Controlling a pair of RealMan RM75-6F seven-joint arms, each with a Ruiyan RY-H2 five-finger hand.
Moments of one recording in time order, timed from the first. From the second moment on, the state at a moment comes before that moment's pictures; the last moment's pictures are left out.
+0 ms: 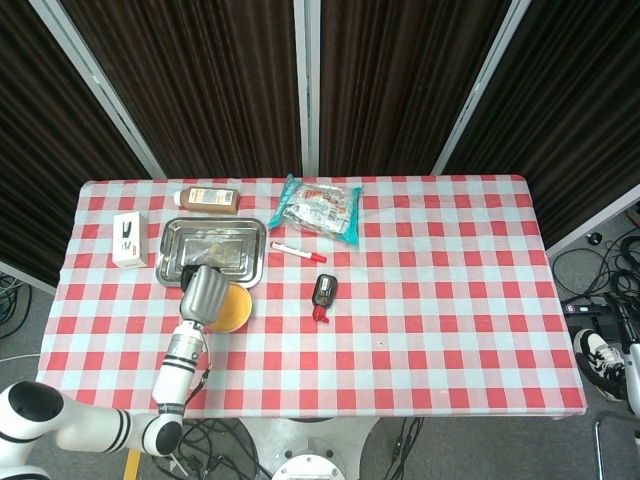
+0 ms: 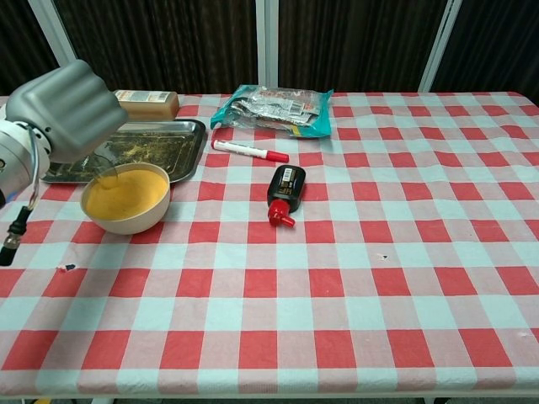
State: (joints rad) left arm -0.85 -1.71 0.07 -1.52 0.82 1.51 1.61; right arm -0.02 -1.04 0.09 -1.60 -1.51 1.60 0.16
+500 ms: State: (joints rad) left arm -0.86 -1.73 0.06 -1.48 0.87 1.48 1.71; right arm -0.02 -1.04 0.09 -1.60 -1.50 1.59 0.15
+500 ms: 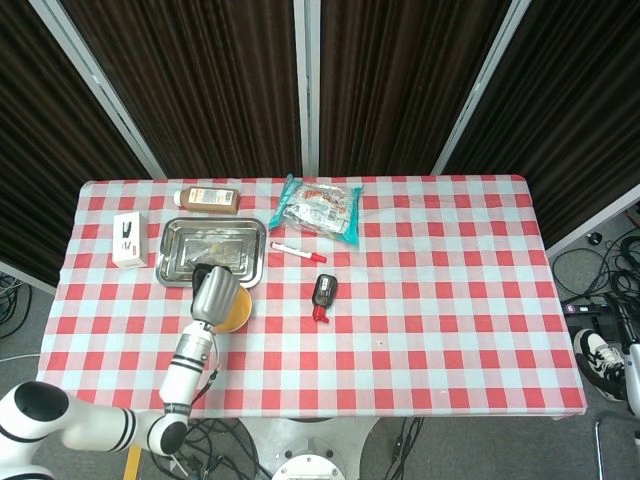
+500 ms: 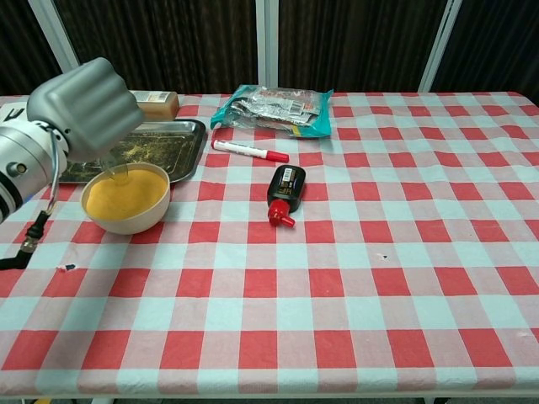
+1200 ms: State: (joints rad) left arm -0.84 -1.72 0.05 -1.57 0.89 1.47 1.78; right arm -0.03 -1.04 0.08 -1.59 -1.52 1.60 0.17
